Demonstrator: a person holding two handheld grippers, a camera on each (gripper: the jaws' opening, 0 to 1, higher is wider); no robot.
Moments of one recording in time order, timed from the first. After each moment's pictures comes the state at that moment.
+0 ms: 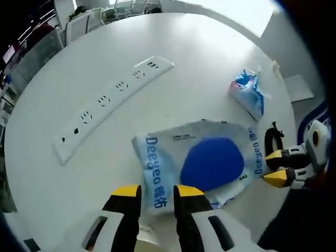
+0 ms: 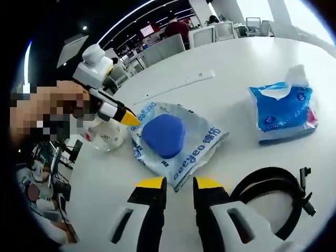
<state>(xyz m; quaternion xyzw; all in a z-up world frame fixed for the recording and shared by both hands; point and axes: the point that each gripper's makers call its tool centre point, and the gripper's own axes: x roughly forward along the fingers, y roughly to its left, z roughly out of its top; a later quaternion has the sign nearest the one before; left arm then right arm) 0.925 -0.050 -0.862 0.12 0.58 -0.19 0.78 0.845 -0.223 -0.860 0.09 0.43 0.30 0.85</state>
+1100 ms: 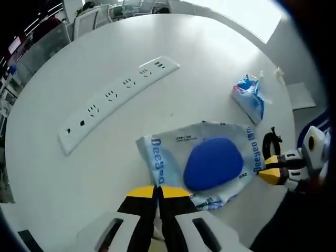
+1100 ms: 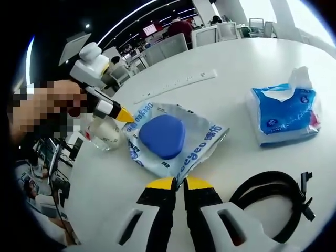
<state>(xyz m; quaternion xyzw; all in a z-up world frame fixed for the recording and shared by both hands) 0.917 -0.044 -0.851 0.10 0.59 -0.17 0.79 0.850 -0.225 -0.860 0.08 0.43 0.30 0.85</state>
